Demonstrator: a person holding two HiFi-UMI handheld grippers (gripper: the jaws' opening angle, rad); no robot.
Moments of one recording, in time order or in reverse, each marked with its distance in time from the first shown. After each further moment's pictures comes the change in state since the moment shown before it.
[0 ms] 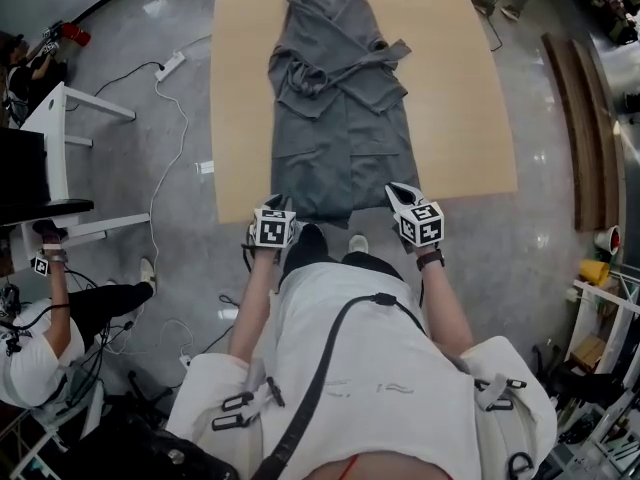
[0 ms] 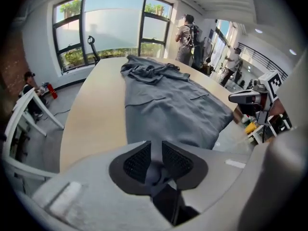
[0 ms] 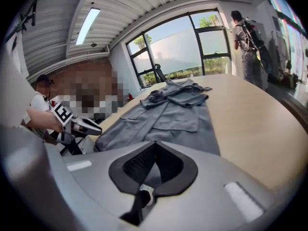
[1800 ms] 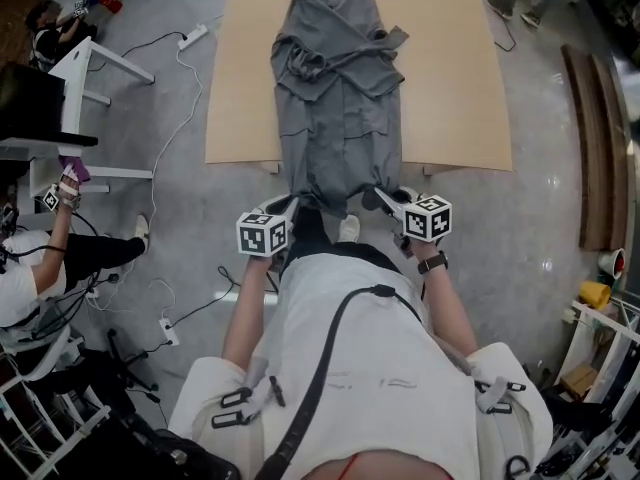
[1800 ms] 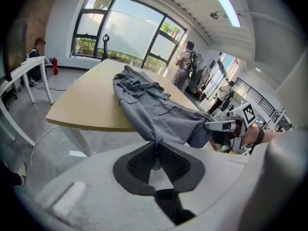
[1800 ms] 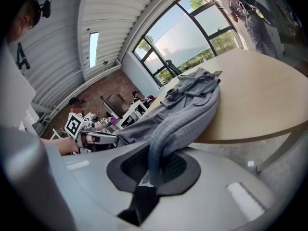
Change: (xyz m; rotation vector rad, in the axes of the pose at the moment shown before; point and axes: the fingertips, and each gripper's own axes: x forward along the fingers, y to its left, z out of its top) left arm -0.089 -0.147 -0.054 -0.252 -0.183 -0.162; right arm -0.098 0.046 -0.059 0.147 0.042 0.357
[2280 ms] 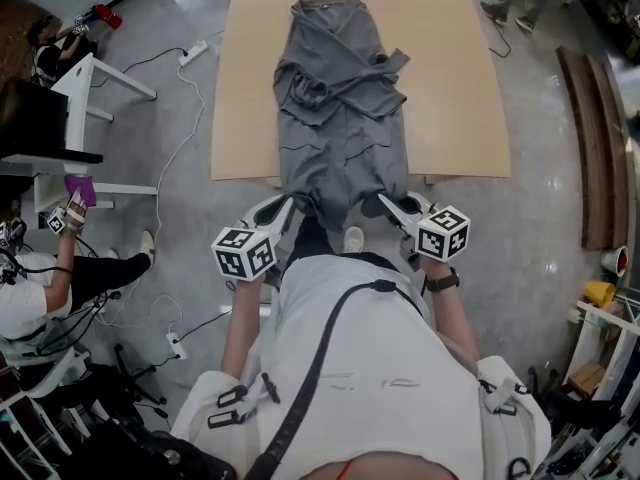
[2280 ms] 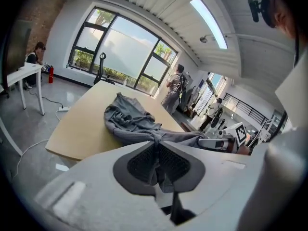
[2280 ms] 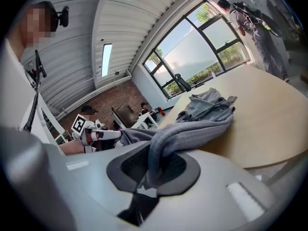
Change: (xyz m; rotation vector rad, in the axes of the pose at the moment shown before) left arm -0.078 -0.036 0.098 0.014 -0.235 -0.106; right arm -0.040 0.069 0.073 -0.073 -0.149 0.066
